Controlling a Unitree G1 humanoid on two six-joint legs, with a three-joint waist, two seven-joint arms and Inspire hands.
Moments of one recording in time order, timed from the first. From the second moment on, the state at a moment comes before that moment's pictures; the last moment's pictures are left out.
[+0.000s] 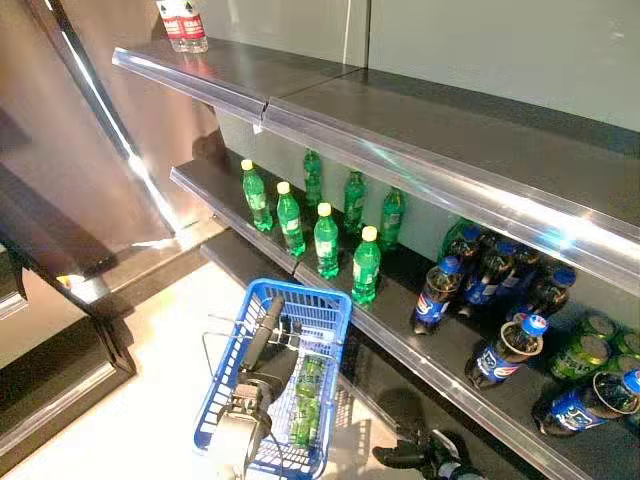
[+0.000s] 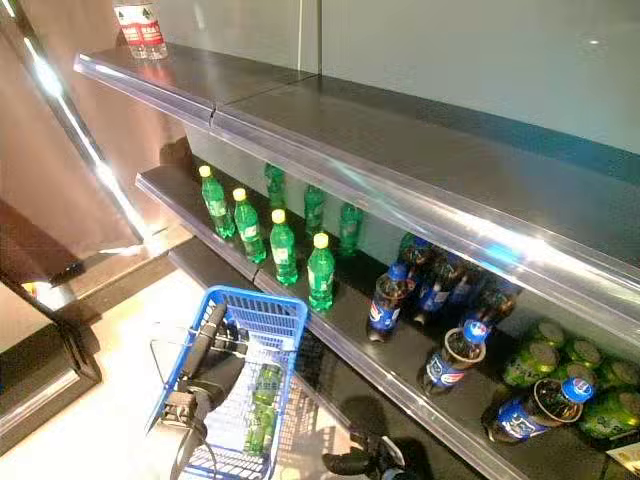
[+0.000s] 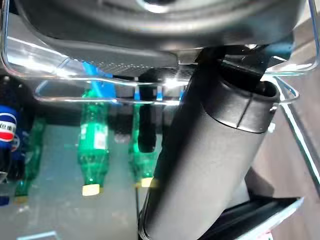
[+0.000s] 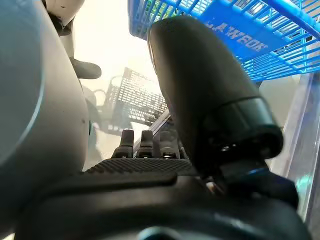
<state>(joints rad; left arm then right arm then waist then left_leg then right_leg) 0.27 0.16 -0.24 -0.12 -1.60 -0.07 0.21 0.24 -0.32 0.35 0.46 0.42 0.22 -0.03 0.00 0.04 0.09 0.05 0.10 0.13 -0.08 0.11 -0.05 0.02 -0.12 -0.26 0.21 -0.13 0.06</state>
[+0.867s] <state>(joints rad) 0.27 0.16 -0.24 -0.12 -1.60 -0.07 0.21 0.25 -0.33 0.37 0.42 0.36 0.21 -0.03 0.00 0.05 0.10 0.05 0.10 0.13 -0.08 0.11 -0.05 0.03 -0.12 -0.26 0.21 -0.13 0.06</state>
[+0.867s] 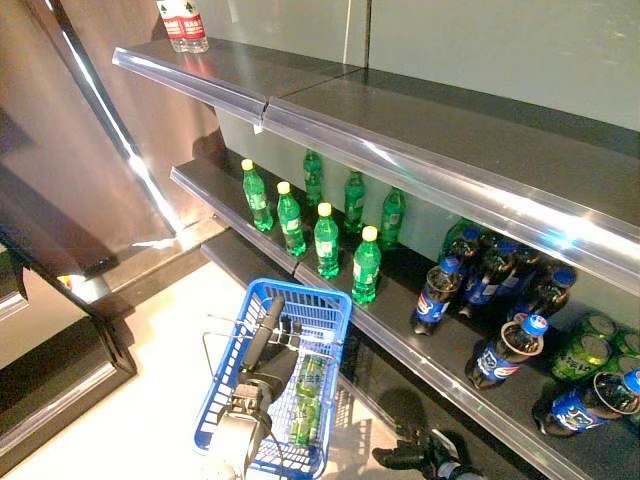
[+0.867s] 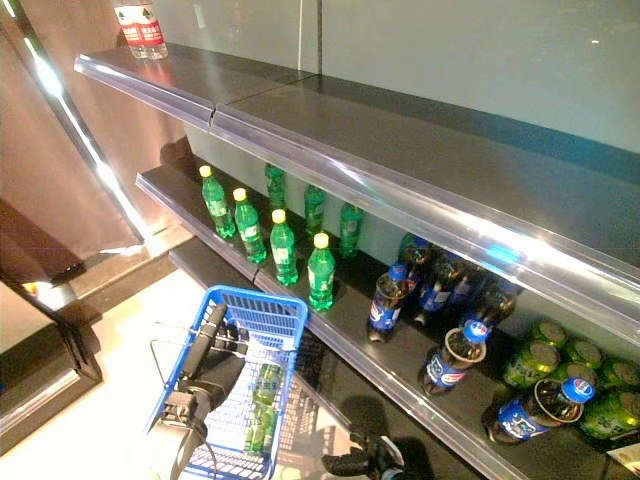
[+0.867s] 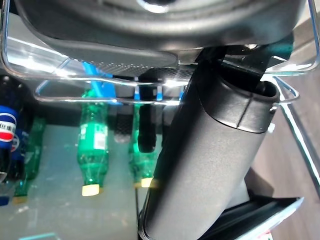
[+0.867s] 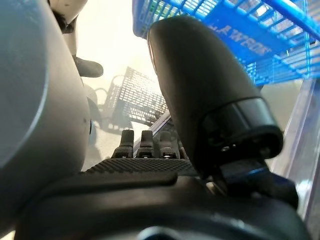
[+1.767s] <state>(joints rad) 0.27 0.18 -0.20 -0.12 -1.67 -0.11 0.21 0.26 -0.48 0.20 -0.30 0.15 -0.05 -0.11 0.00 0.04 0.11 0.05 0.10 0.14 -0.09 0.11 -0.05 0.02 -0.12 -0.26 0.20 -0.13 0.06</state>
